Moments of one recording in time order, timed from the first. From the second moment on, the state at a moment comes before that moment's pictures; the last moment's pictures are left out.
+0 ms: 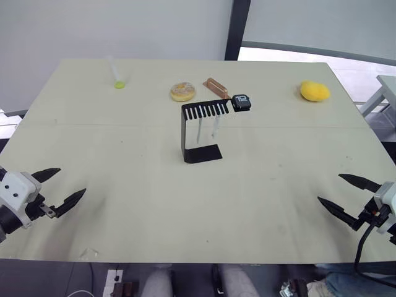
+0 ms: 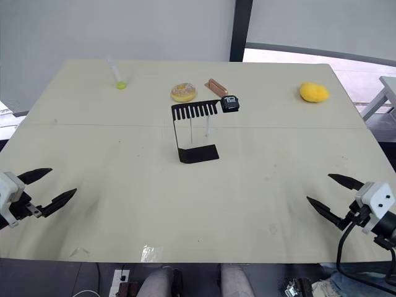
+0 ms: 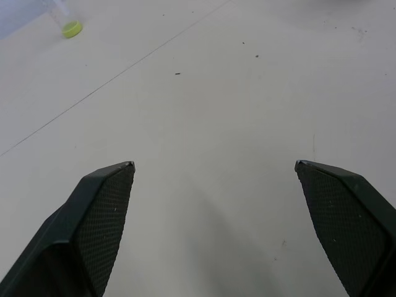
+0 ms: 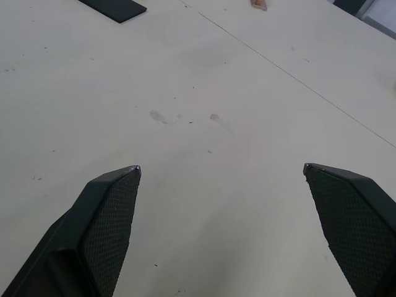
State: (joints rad) left arm 0.20 0.80 0.62 -0.03 -0.35 0.04 -0.86; right arm 0.17 -0.79 -0.52 0.11 0.43 -0.17 1.09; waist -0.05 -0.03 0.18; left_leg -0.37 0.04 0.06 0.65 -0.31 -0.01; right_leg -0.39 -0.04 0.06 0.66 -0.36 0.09
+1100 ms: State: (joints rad) left arm -0.19 0.74 0.40 -0.48 -0.85 0.53 -0.72; right arm -0.49 -0.30 -0.06 -0.74 0.57 0.87 -0.04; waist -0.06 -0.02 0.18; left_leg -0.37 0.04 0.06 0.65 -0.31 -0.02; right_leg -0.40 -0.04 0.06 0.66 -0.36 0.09
